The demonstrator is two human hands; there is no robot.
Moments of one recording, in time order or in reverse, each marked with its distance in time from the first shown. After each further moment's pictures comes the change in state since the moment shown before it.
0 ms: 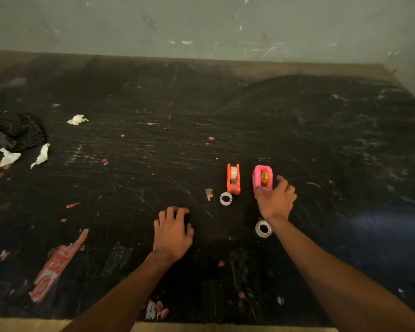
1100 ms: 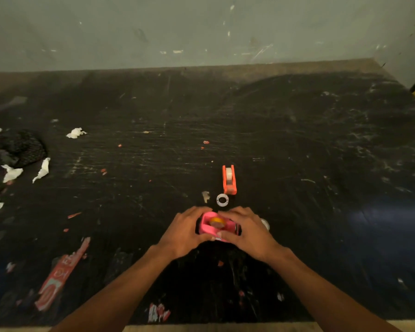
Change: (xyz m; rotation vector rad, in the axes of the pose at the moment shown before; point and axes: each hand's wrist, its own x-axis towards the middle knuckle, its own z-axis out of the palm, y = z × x) left_hand 0.002 0.037 -0.029 -0.241 -0.162 0.344; right_hand -0.074 0.009 -0.024 -0.104 -0.639 -0.659
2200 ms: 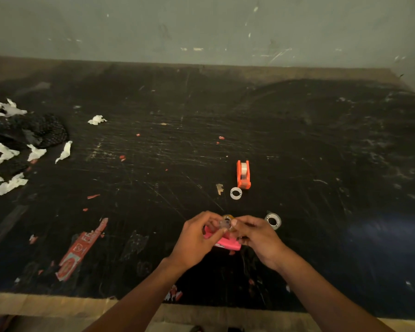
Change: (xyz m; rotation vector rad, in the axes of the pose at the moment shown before) left_hand -0.054 0.002 0.024 -0.353 0.289 0.069; right_hand -0.020 -0.031 0.027 1.082 0.014 0.480
